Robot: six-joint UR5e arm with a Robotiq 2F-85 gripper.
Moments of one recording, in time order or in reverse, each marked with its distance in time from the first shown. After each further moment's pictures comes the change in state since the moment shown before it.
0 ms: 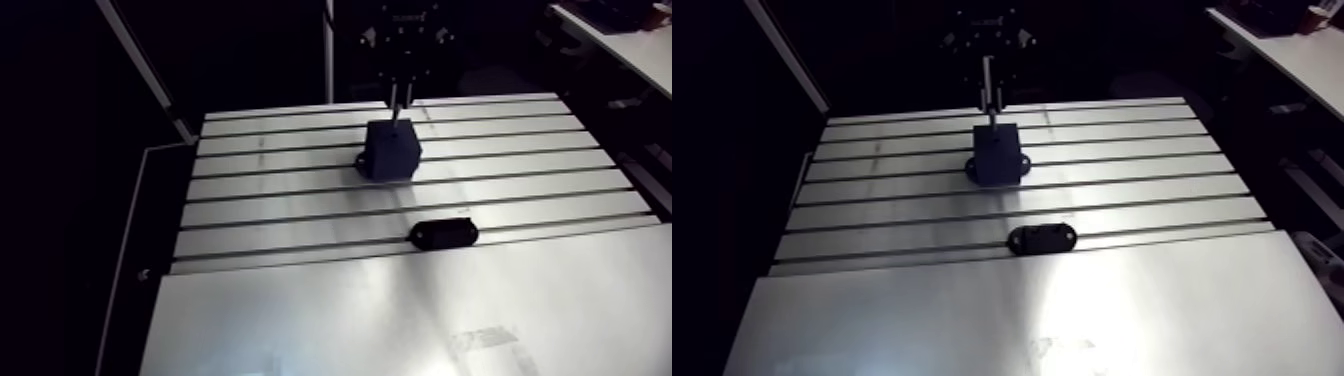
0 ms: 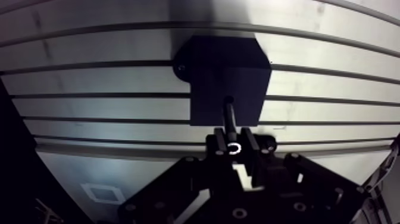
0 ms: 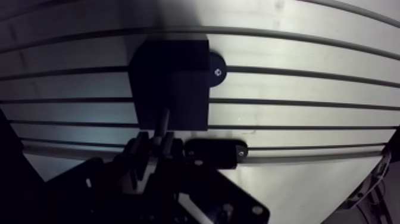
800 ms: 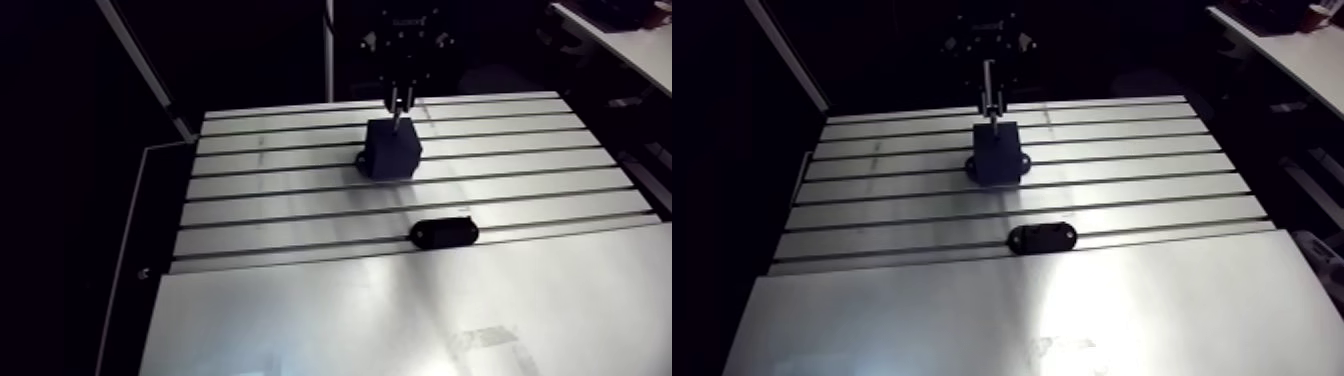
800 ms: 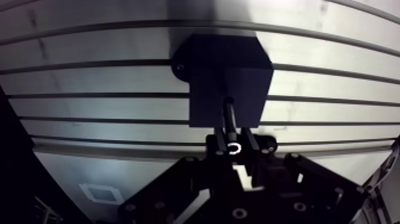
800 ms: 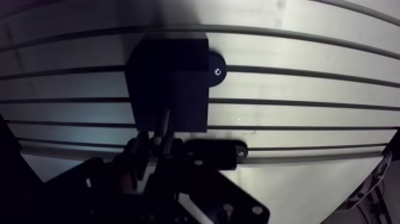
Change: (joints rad) arm 0.000 0.004 0.010 -0.005 -0.004 -0.001
